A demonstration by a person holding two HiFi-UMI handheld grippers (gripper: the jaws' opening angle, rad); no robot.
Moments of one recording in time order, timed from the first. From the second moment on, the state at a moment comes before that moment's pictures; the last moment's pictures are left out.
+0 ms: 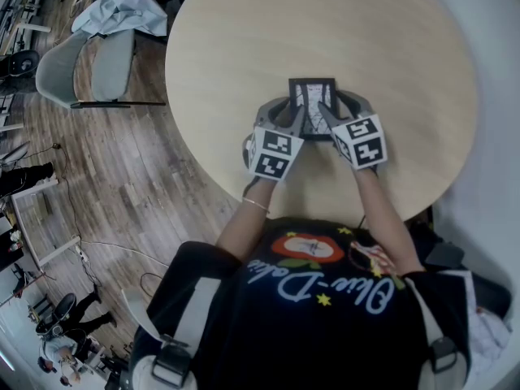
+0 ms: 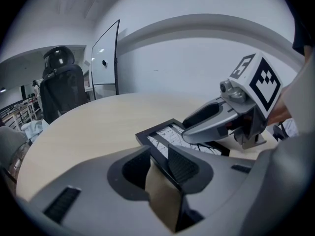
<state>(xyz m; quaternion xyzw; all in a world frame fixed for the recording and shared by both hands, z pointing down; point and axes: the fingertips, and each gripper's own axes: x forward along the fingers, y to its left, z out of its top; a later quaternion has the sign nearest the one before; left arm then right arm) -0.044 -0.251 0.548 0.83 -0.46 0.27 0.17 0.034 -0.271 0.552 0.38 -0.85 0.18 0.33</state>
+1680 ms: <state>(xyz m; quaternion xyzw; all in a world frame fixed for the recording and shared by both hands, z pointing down) -0.047 -0.248 0.497 0.85 -0.47 0.21 0.12 0.025 -0.269 0.506 0.39 -0.87 0.12 0.26</state>
